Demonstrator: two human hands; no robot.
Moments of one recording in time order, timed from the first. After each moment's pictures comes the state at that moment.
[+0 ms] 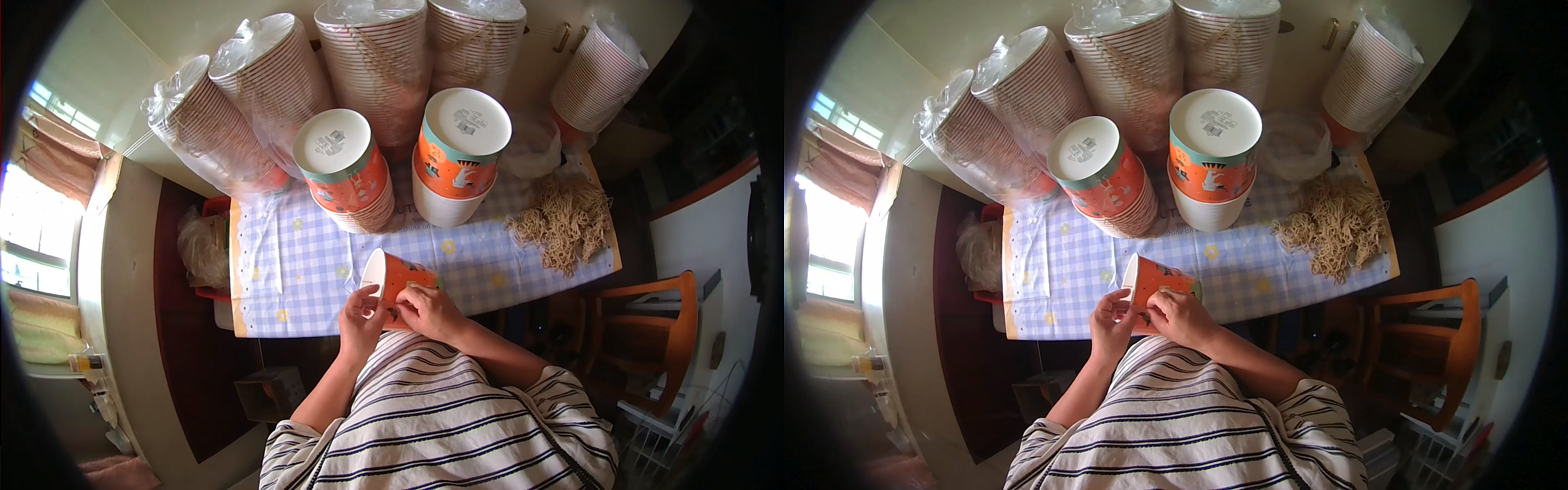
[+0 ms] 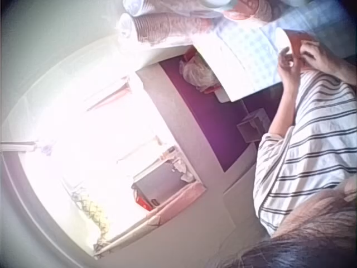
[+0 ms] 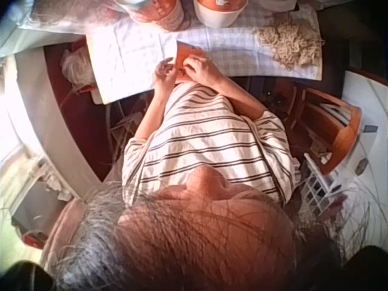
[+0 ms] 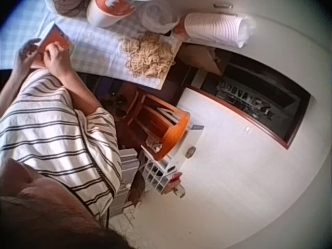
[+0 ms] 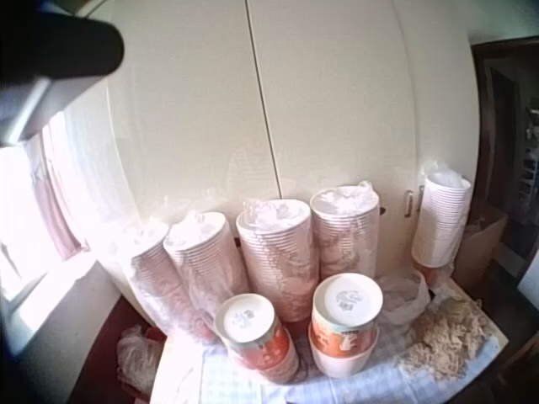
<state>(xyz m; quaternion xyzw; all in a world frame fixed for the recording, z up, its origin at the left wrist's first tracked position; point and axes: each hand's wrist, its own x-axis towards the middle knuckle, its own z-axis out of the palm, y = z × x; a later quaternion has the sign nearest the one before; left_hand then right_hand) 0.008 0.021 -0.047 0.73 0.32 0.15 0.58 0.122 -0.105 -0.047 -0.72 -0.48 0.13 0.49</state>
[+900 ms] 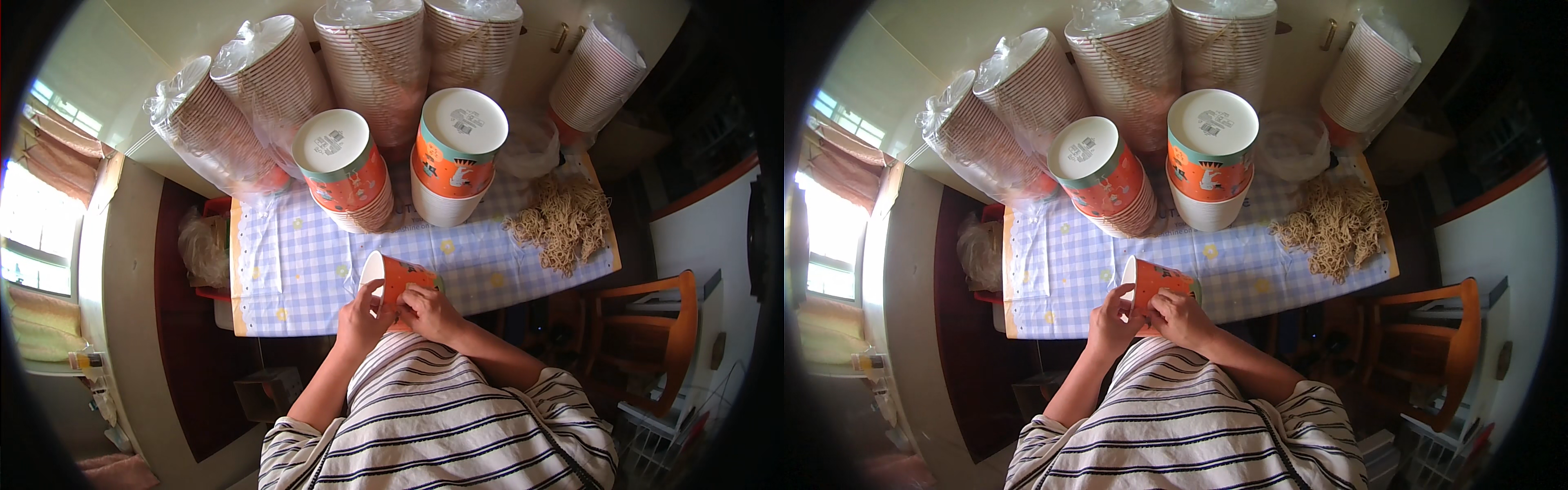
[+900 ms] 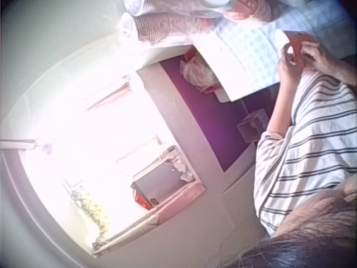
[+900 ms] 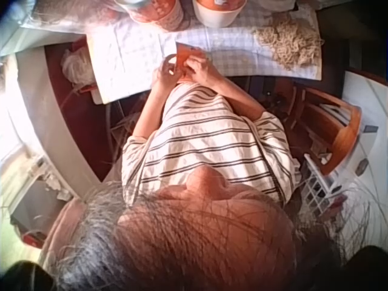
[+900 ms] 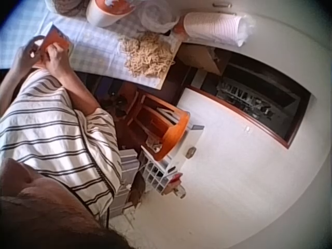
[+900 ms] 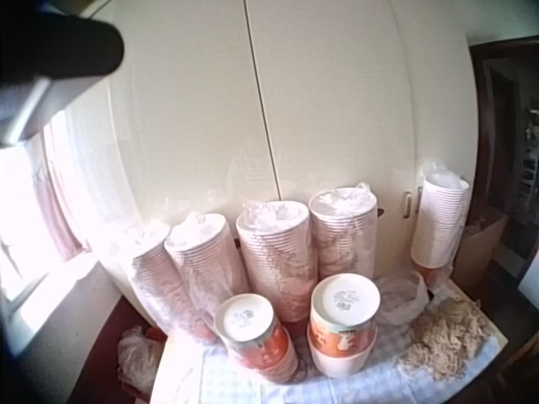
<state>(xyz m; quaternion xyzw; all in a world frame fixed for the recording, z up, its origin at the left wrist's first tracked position) 0.014 0.021 -0.021 0.86 0.25 0.07 0.44 0.118 -0.109 -0.052 -0.71 -0.48 0.13 0.50</state>
